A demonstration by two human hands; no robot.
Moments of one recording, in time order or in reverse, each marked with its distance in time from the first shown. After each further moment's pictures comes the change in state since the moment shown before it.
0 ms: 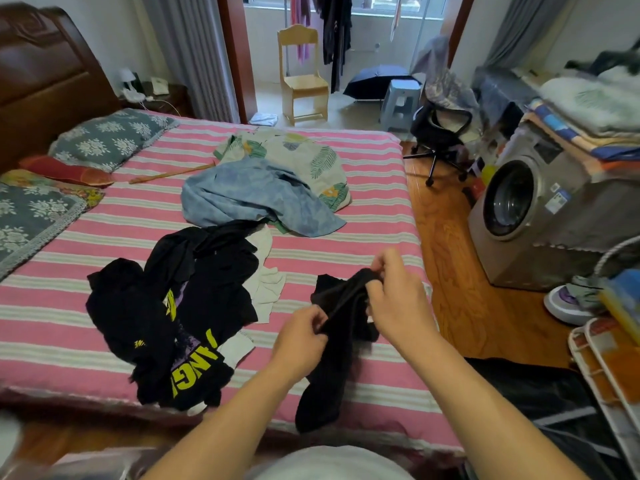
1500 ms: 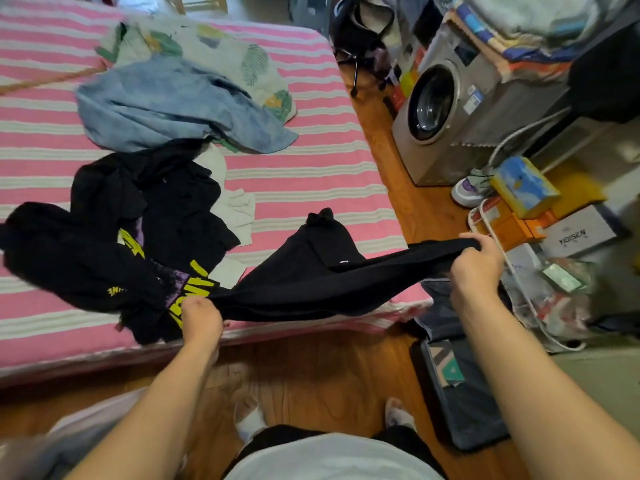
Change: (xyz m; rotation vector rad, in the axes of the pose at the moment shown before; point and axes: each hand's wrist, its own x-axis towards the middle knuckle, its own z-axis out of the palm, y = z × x) left_hand -0.031 -0.272 -0.136 -0.255 0.195 -0.547; right_hand -0.127 0.019 0.071 0.250 0.813 0.870
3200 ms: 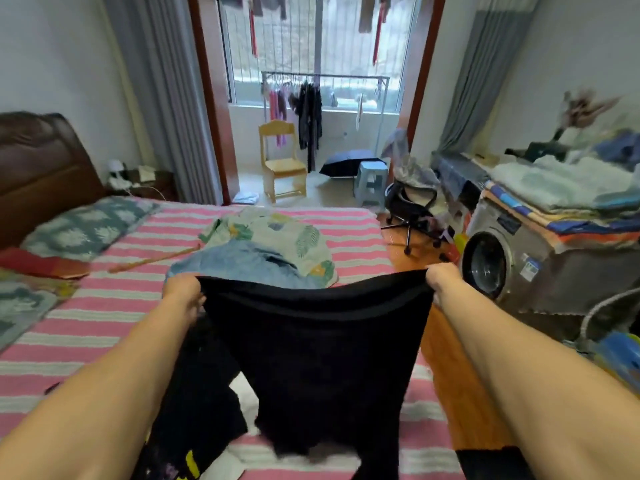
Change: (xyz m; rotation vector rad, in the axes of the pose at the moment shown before) left_hand 0.068 0.401 -0.001 -0.578 0.137 0.216; right_hand 0.209 -0.274 0.154 0.153 -0.601 0.012
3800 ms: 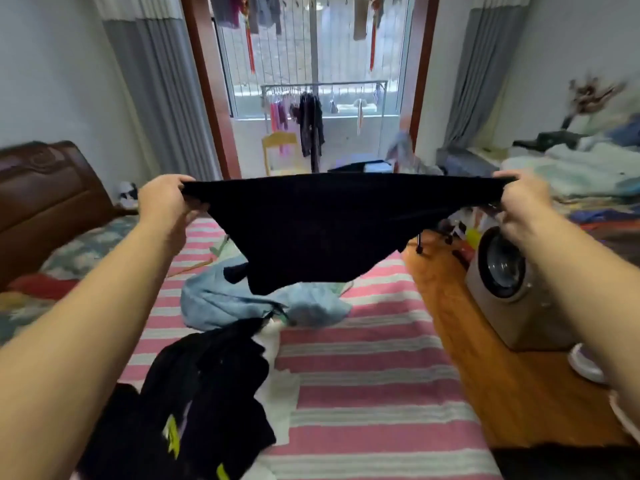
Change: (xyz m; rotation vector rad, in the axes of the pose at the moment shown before) left_hand -0.067 0.188 0.010 -0.218 -0.156 0.361; right_hand -0.015 -0.121 -0.039 0.370 0.104 -0.421
